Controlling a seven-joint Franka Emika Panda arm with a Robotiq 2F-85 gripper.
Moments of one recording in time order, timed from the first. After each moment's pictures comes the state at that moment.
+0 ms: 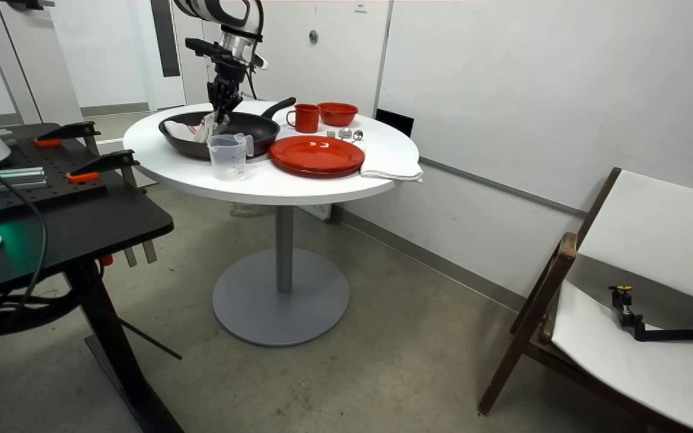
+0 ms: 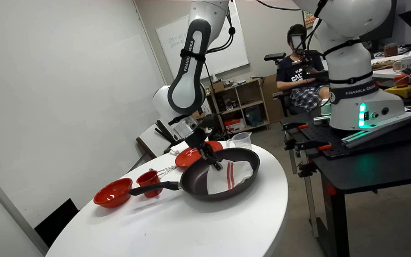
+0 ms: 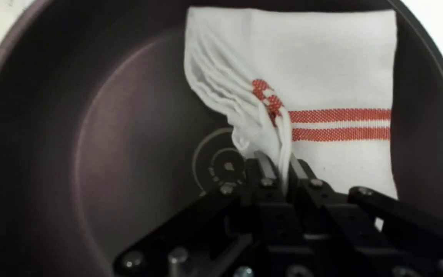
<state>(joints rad) 0.02 0.59 0.08 -2.01 0.05 2.25 -0.02</state>
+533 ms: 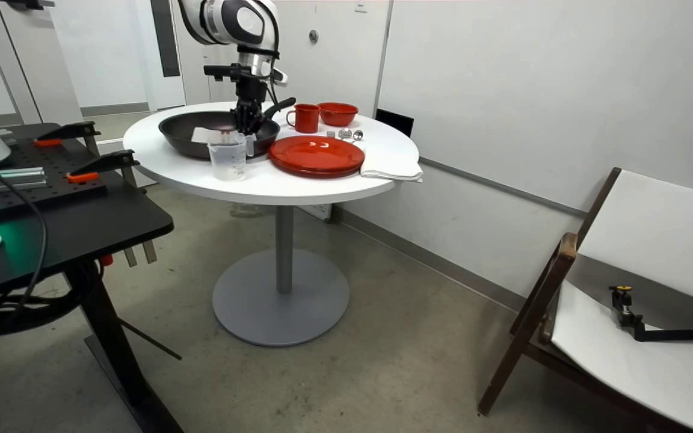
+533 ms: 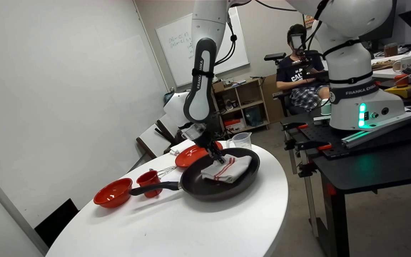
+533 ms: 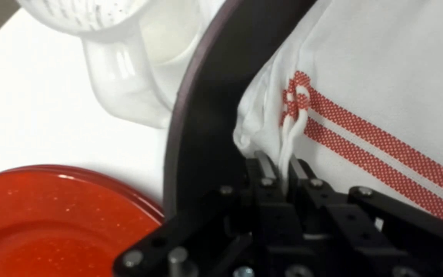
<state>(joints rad) 0.05 0.66 -0.09 -2.01 -0.17 2.35 0.08</state>
